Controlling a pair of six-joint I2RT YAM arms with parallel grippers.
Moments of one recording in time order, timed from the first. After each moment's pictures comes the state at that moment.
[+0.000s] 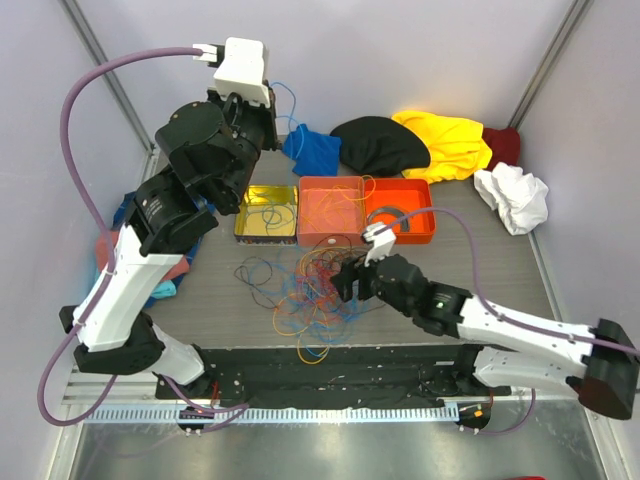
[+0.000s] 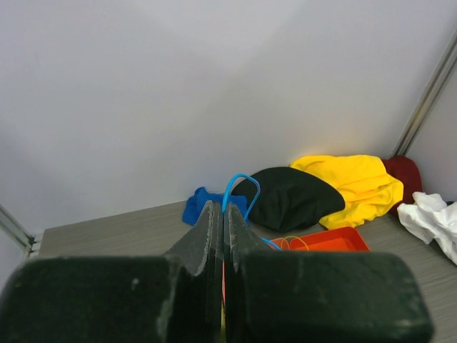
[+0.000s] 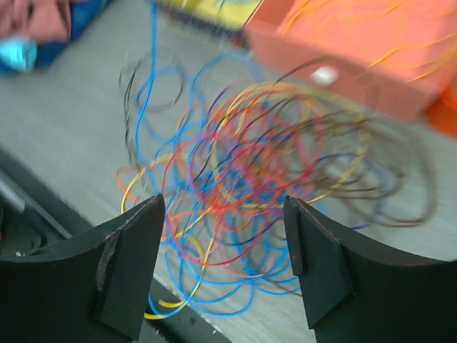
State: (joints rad) left arm -0.96 1.48 2.21 -0.60 -0.72 0.11; right arm 1.03 0.97 0.63 -0.05 0.33 0.44
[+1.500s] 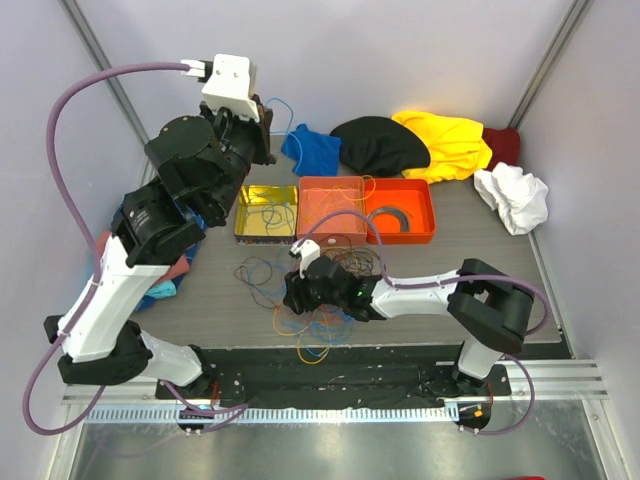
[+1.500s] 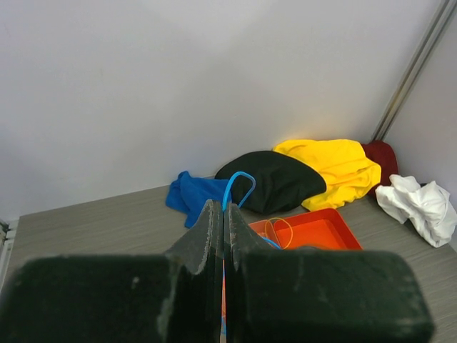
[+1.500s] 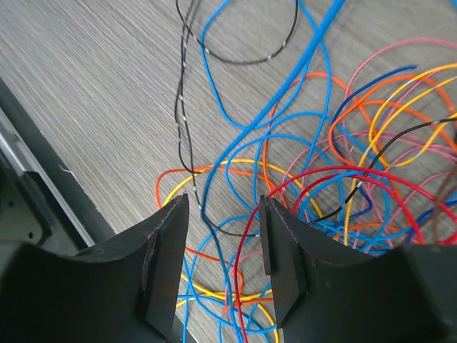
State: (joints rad) left arm -0.96 1.39 2.10 -0.62 -0.67 0.02; right arm 1.10 1.66 0.84 0.26 0.06 0.45
